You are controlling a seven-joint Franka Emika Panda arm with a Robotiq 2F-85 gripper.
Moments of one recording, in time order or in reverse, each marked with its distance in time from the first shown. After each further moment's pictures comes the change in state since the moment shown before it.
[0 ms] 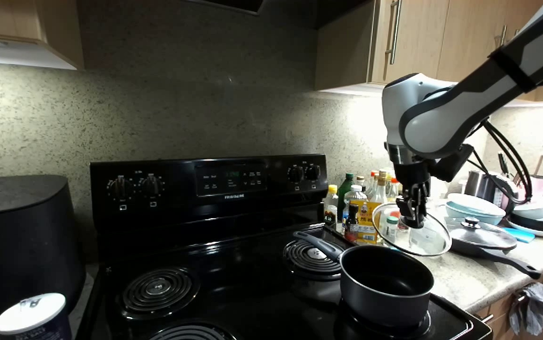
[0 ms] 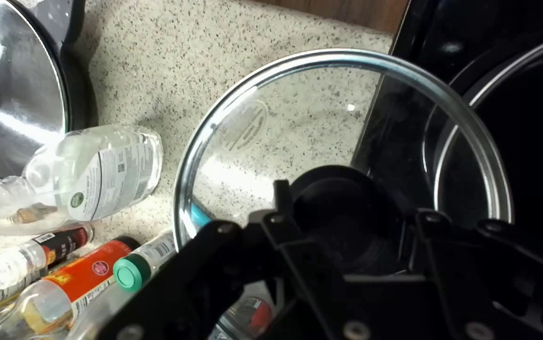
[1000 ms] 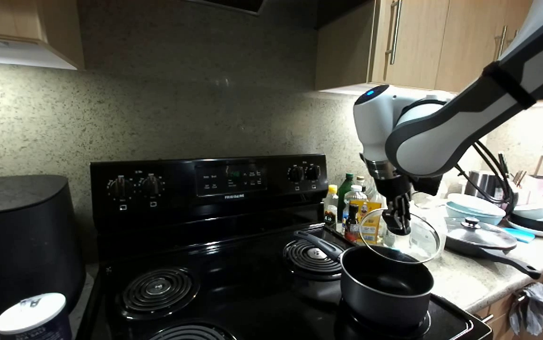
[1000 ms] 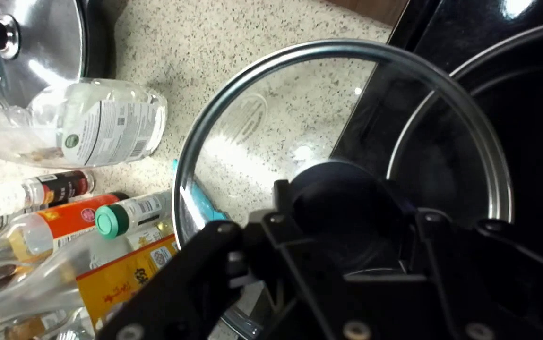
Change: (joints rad) arm 0.074 0.032 0.054 -0.011 -0.189 -0.028 0.100
